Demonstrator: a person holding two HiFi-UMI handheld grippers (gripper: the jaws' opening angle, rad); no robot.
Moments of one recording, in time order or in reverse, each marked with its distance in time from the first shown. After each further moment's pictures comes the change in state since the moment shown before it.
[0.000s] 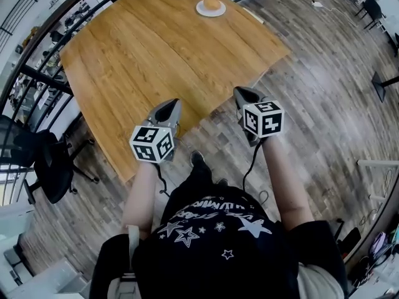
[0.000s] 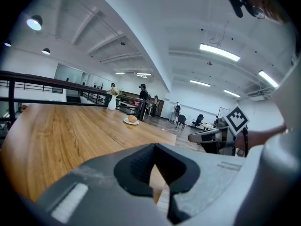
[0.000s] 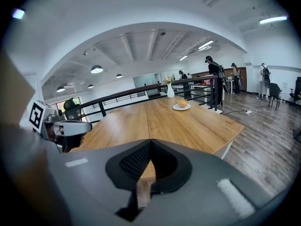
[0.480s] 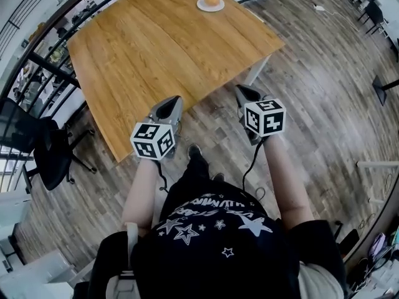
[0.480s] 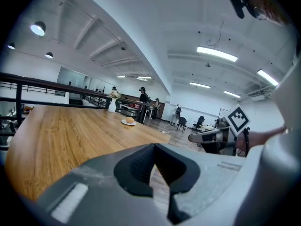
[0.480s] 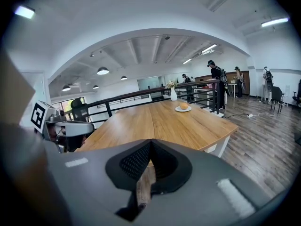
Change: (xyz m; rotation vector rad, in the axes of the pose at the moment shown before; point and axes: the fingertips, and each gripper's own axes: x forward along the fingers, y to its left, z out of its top) left arm -0.044 -0.062 -0.013 0.005 -0.041 0.020; right arm -0.071 0.016 -0.019 -0.035 -0.033 0.030
